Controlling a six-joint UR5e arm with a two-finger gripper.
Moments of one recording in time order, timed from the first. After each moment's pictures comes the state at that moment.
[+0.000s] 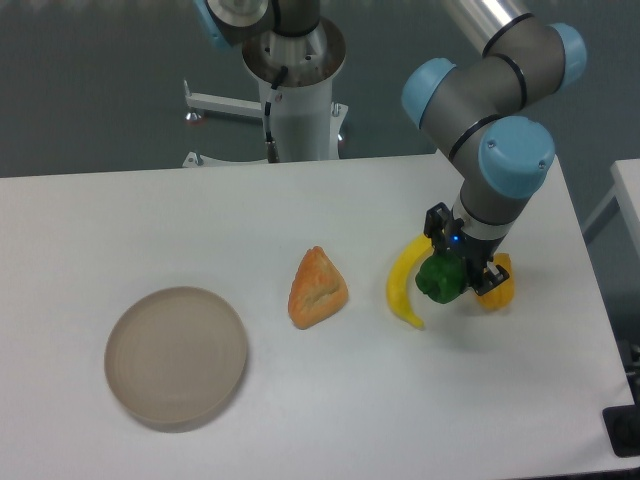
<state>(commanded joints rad) 2.40 -2.09 -1.22 -1.42 1.56 1.52</state>
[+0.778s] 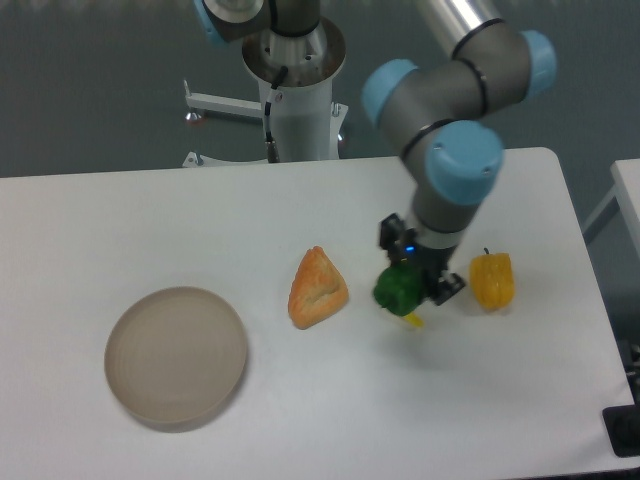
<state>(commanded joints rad) 2.18 -2.07 -1.23 -1.41 1.50 1.08</state>
